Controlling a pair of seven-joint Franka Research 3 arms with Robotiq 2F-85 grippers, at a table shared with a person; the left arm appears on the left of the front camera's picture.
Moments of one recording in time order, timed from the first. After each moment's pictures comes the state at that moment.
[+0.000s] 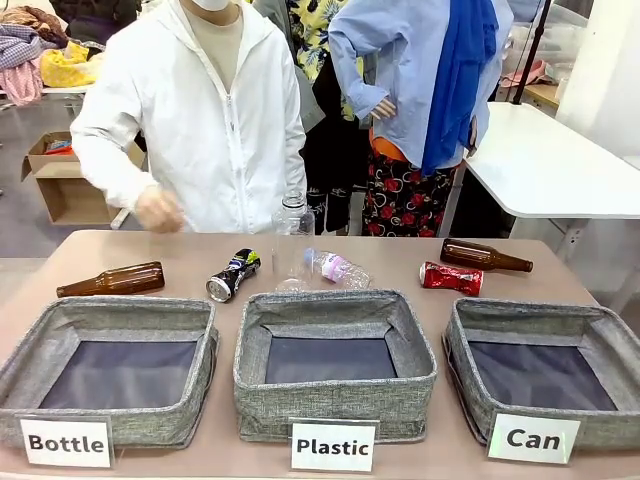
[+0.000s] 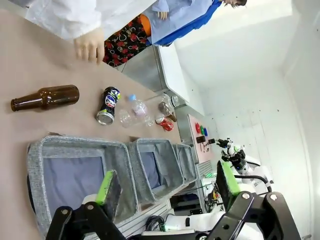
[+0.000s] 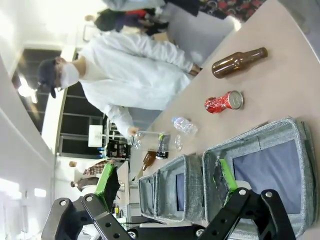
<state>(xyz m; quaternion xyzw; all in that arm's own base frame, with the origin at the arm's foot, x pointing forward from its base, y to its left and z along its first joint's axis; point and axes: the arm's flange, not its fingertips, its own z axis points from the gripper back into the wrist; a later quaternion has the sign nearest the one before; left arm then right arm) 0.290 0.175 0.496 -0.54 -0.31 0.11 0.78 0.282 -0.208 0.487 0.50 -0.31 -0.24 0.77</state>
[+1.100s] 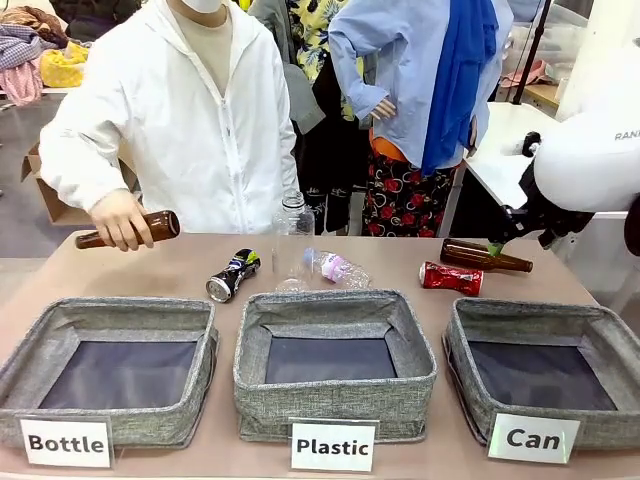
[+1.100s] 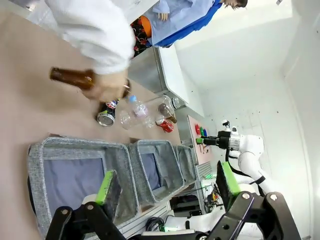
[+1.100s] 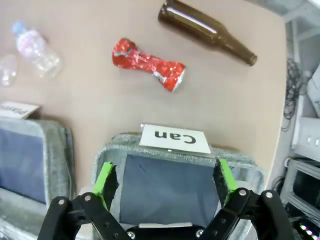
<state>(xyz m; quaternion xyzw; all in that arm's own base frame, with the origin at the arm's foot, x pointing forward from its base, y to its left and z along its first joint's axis) 0.293 0.176 0.493 -0.54 -0.31 0.11 0.78 0.442 0.055 0.463 0.00 -0.17 0.06 0.98</state>
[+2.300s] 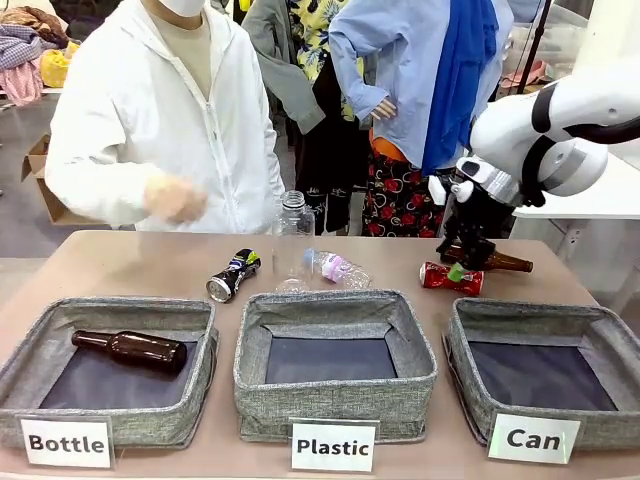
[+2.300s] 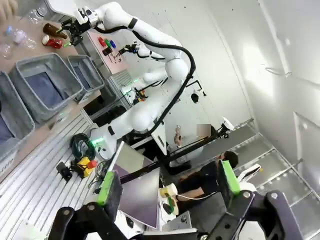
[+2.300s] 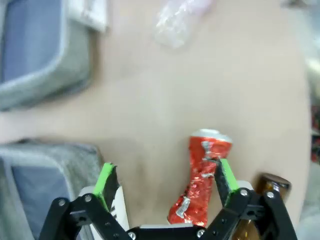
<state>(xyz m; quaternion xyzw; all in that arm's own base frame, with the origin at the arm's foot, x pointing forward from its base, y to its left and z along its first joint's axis) 0.155 0.181 0.553 -0.70 -0.17 -0.15 0.68 0.586 0.062 0.356 0.16 -0.12 0.67 0.72</state>
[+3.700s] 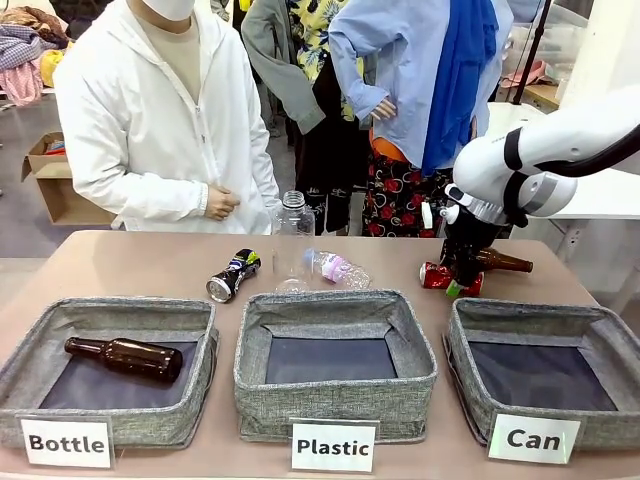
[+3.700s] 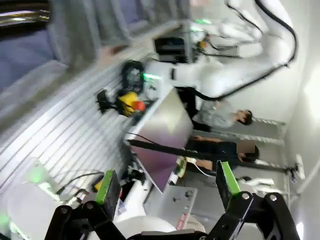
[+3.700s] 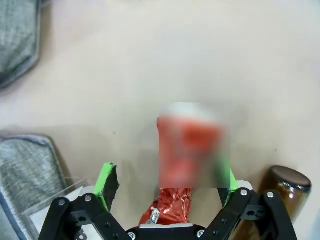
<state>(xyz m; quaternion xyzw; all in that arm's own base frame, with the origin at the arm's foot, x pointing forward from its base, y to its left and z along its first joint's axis) 0.267 0.050 0.439 -0.54 0.08 -0.09 0.83 0.617 0.061 0.299 0.12 -0.07 0.63 0.76</state>
